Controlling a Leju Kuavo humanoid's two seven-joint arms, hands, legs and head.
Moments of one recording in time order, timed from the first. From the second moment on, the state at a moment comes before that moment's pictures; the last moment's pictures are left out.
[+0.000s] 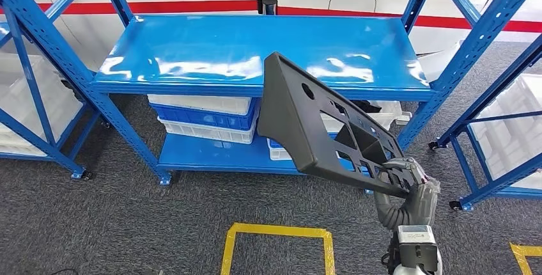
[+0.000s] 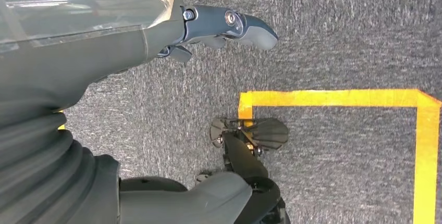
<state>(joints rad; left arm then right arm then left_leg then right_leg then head) -0.05 -0.10 0.30 -0.18 -0.10 0.11 -0.30 0.08 -0.04 0.45 -1.64 0.38 -0.42 -0.60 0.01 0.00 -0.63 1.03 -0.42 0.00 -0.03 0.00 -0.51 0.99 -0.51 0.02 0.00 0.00</state>
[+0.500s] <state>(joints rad) -0.05 -0.10 0.30 -0.18 -0.09 0.12 -0.31 0.08 -0.03 0.43 -1.65 0.40 -0.38 -0.60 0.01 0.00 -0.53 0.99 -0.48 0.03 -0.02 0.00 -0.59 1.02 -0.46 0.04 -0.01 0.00</state>
